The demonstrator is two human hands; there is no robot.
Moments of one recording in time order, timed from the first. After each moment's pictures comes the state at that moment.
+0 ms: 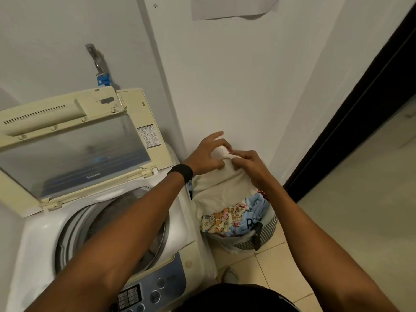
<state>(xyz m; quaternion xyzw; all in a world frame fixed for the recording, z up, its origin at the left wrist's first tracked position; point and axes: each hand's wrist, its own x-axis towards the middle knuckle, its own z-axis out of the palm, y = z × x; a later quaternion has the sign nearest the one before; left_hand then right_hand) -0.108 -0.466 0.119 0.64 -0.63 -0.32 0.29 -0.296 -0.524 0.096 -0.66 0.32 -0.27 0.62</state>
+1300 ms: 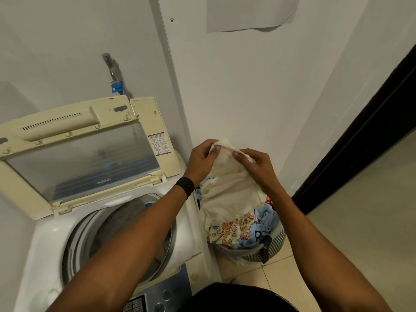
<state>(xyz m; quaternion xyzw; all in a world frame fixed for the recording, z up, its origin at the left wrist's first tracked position) -0.095 -0.459 0.115 0.63 -0.48 -0.28 0.54 -0.276 -0.534 0.104 -0.67 0.35 -0.37 0.54</state>
